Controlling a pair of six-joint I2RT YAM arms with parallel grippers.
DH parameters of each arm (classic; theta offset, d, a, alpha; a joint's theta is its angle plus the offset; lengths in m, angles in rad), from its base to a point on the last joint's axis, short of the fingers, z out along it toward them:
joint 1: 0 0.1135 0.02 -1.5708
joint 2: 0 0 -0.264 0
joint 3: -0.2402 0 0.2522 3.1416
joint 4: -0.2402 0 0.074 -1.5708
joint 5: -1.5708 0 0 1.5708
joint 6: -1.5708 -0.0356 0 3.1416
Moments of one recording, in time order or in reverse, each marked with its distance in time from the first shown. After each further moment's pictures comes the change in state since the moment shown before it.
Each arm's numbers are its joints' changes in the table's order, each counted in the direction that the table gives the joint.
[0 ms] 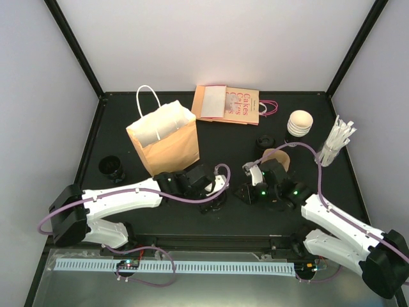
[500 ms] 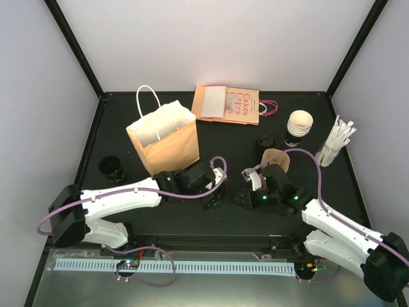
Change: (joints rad) left arm 0.000 -0.007 -0.020 0.003 0.108 0.171; right arm 0.000 -0.039 0.097 0.079 0.133 -0.068
